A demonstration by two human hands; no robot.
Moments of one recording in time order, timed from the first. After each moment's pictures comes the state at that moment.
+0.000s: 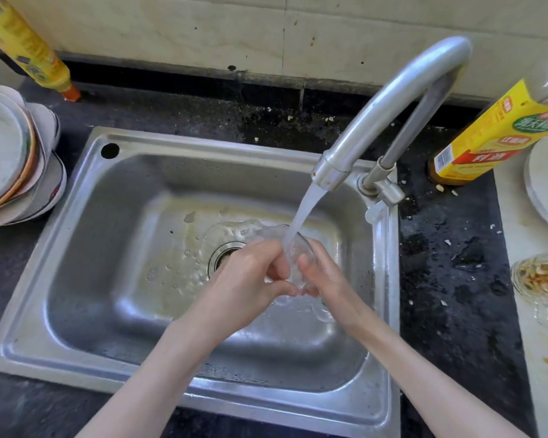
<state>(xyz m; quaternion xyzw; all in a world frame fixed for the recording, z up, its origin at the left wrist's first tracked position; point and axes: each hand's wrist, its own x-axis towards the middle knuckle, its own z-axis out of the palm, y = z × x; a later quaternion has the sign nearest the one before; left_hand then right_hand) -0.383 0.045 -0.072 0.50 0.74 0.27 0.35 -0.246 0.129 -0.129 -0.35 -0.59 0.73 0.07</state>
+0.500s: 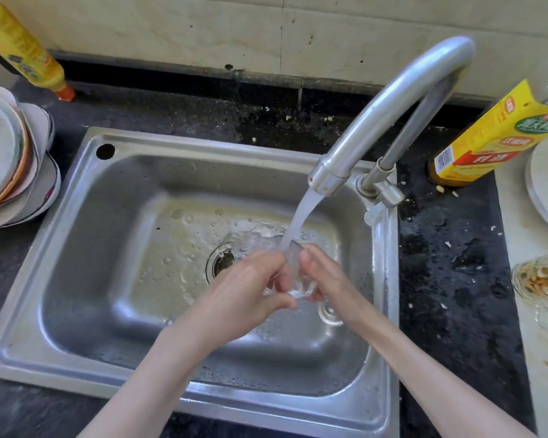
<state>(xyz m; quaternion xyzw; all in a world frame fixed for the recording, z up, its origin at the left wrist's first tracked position) -0.383 0.044 -0.072 0.55 0.71 0.22 0.38 -0.246 0.138 -0.130 -0.36 -0.57 0.74 0.04</state>
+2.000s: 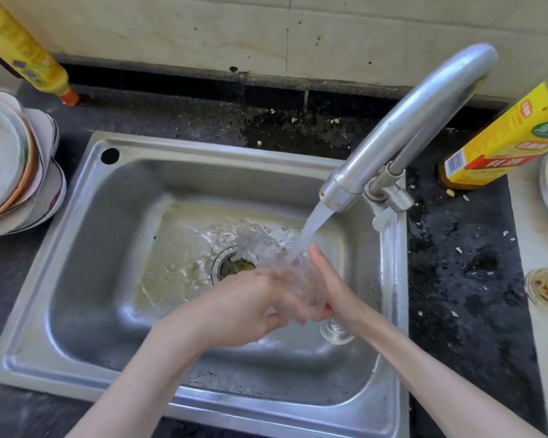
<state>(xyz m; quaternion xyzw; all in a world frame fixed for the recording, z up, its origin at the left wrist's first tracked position) -0.397 0.050 -0.061 0.61 0.64 0.08 0.46 -0.261 0.138 -0.127 -0.32 -0.51 0.80 -0.04</state>
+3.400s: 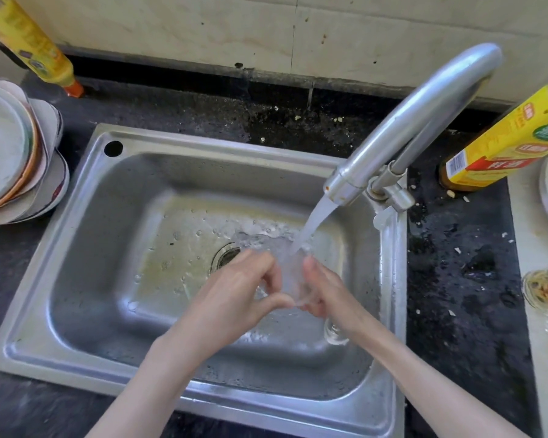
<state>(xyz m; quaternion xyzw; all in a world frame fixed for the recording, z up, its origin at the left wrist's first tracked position) -0.393 0.031 -0.078 0.56 0.72 0.25 0.31 -0.251 0.130 -0.128 -0.38 -0.52 0.76 -0.01</state>
